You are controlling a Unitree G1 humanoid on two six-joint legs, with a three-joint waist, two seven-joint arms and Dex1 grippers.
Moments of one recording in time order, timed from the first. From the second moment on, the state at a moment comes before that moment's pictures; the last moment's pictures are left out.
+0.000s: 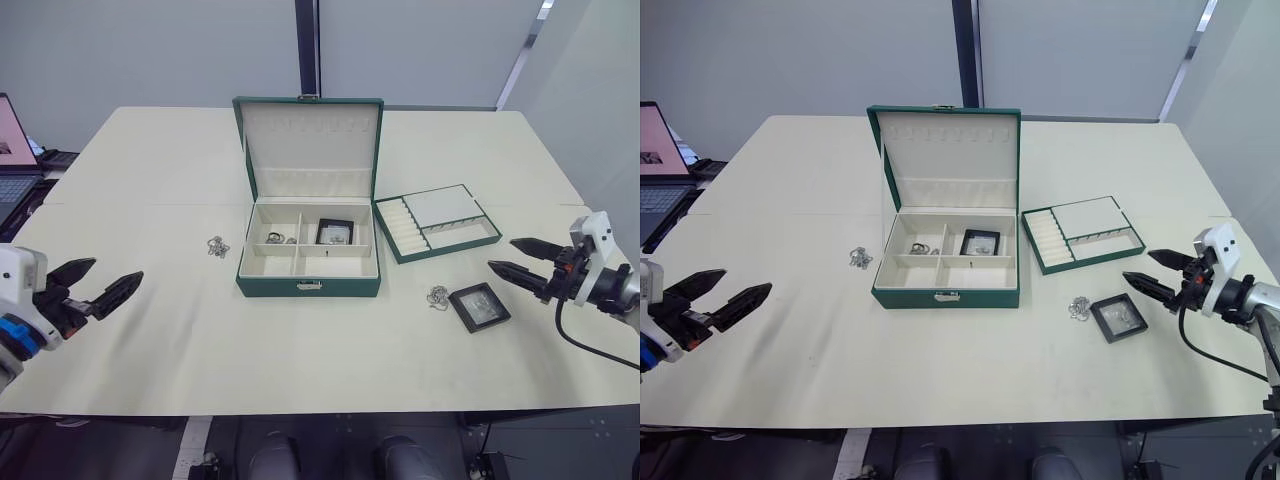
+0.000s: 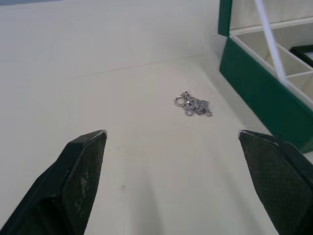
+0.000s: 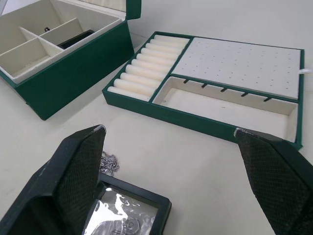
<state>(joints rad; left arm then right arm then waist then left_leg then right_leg) 0.10 0.81 0.71 -0.07 -0.55 0.49 -0.80 -0.25 -0.84 -0.30 0.13 0.49 0.45 1.03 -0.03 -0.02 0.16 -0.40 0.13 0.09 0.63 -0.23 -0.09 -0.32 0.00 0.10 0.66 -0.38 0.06</state>
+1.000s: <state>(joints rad) 0.01 0.81 0.64 -0.02 -0.51 0.46 -0.77 -0.14 -0.84 -0.32 0.10 0.51 0.42 1.02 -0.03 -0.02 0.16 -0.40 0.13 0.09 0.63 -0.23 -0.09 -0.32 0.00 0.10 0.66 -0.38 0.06</state>
